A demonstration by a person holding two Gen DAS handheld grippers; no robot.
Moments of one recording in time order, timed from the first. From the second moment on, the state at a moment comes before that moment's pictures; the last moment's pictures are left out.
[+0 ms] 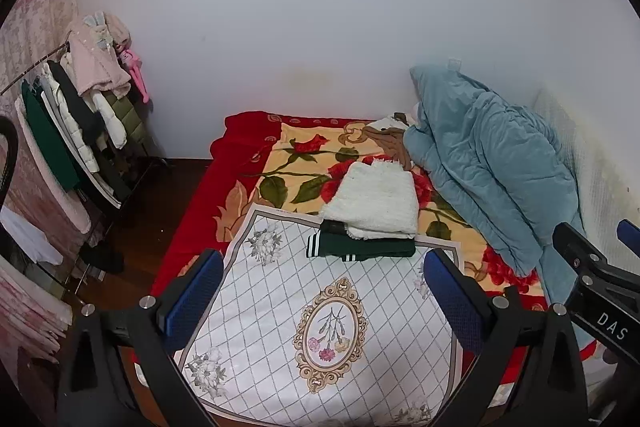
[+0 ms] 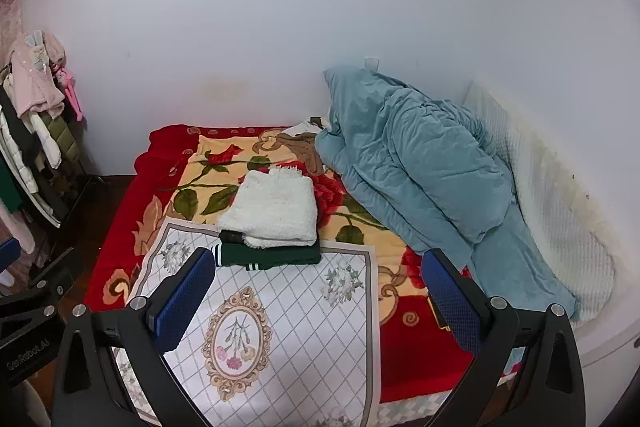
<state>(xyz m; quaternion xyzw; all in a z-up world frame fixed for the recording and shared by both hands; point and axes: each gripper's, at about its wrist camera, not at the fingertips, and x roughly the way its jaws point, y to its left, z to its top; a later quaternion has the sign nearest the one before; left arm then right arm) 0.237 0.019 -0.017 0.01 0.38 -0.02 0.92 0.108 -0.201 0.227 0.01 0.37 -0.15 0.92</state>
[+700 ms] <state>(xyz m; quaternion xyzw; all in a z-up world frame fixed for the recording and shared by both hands) 0.232 0.015 -0.009 0.00 0.37 -0.02 0.93 0.104 -0.210 0.230 0.01 0.37 -0.14 0.92</state>
